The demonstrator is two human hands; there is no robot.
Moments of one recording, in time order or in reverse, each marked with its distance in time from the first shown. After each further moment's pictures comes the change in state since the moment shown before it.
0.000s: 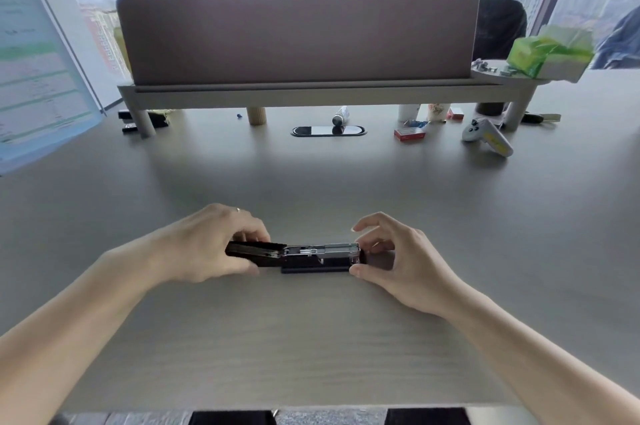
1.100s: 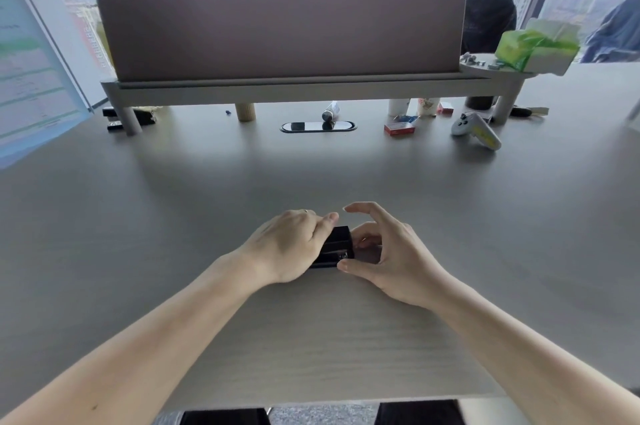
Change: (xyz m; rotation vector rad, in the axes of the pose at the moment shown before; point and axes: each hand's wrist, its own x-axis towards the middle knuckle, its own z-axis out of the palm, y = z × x) left_hand 0.060 0.087 0.056 -0.181 0.134 -0.032; right_hand 0.001 0.003 0.002 0.116 -0.017 0.008
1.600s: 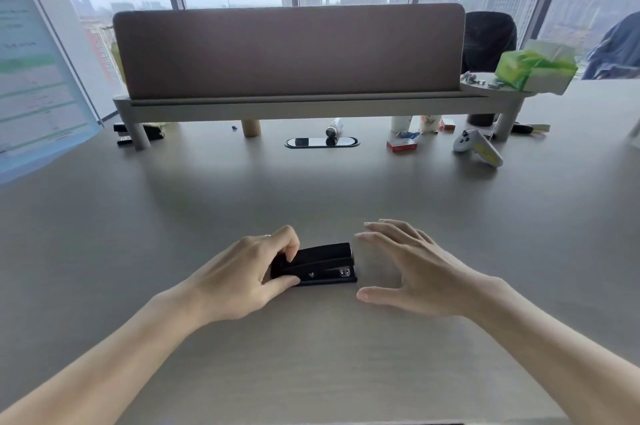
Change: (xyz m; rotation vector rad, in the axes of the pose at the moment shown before) left_hand -0.041 -0.056 -0.020 0.053 0.044 0.188; right_hand 0.003 0.005 -0.041 -0.680 -0.277 -0.090
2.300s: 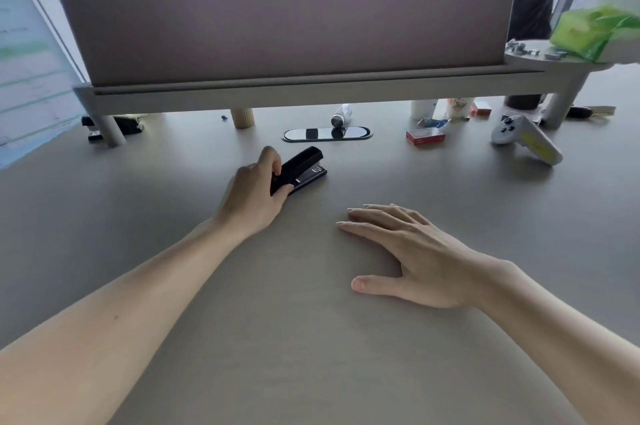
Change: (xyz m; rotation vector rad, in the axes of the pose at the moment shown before) left_hand 0.175 -0.098 0.019 0.078 0.418 -0.264; right_hand 0.098 0.050 0.005 -0.043 -0.094 -0.106
